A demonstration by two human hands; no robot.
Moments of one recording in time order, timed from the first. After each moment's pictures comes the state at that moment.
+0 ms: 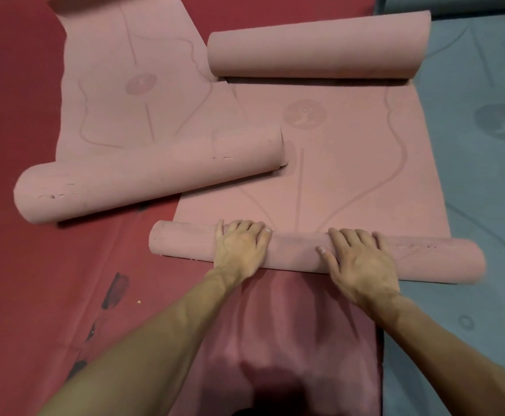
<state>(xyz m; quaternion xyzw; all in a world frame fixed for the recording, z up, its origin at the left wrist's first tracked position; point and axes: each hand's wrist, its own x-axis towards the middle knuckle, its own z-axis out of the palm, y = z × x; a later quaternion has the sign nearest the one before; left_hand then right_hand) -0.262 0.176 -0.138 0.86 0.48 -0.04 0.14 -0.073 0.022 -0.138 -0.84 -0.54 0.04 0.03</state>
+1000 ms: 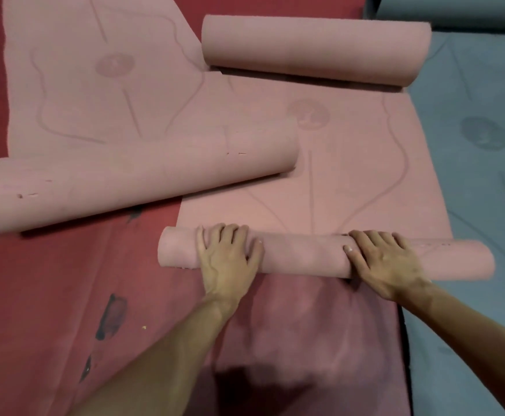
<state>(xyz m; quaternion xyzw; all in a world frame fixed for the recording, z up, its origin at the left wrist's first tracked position) -0.325 0.209 -0.160 0.86 0.48 0.15 0.07 -0.072 0.044 -0.121 -0.85 -0.52 0.07 -0.07</state>
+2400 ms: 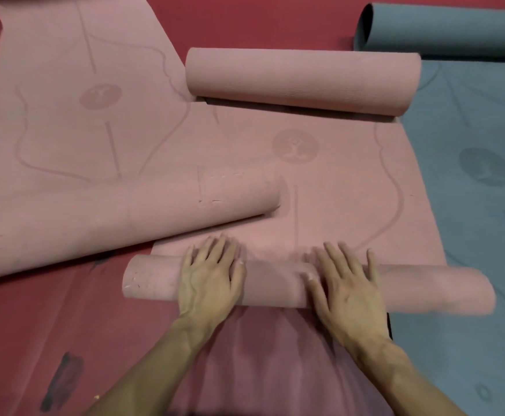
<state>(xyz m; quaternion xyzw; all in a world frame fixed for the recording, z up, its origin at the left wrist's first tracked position) -0.276 0.253 -0.161 0.89 0.45 0.12 0.02 -0.080 0.095 -0.142 -0.85 -0.52 -0.04 0.09</state>
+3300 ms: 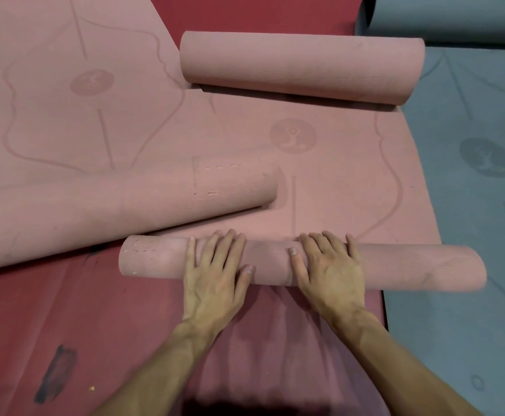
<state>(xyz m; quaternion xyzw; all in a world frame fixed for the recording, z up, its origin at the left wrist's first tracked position) -0.275 0.236 -0.167 0.91 0.38 0.17 -0.02 -0.080 0.129 -0.146 -0.86 -0.51 -0.03 0.07</state>
